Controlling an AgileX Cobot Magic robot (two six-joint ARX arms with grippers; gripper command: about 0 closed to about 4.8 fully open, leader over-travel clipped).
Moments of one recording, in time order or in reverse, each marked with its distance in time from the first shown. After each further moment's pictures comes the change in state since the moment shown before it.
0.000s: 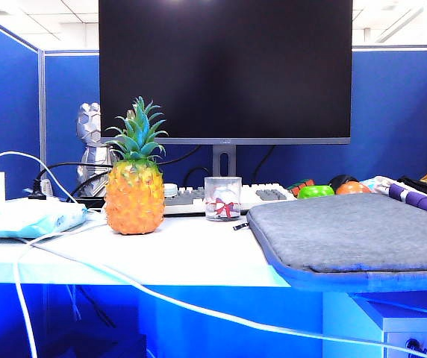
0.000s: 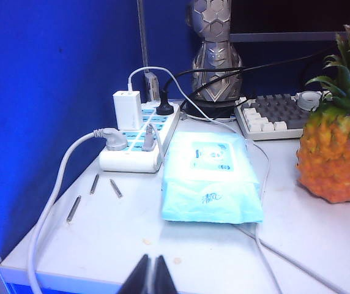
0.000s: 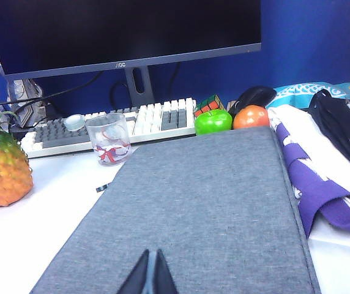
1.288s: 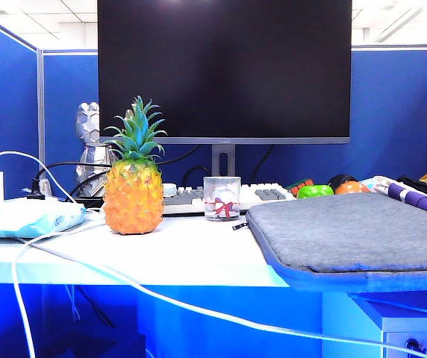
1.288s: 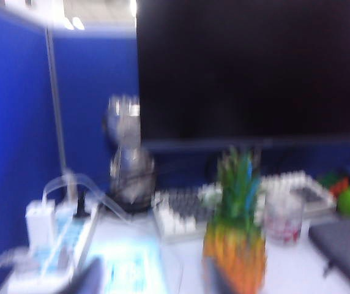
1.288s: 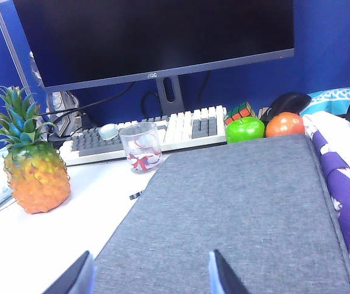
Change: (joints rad) left arm 0.000 0.105 0.217 0.117 0.279 -0.003; right arm 0.000 0.000 0.000 0.039 -0.087 0.049
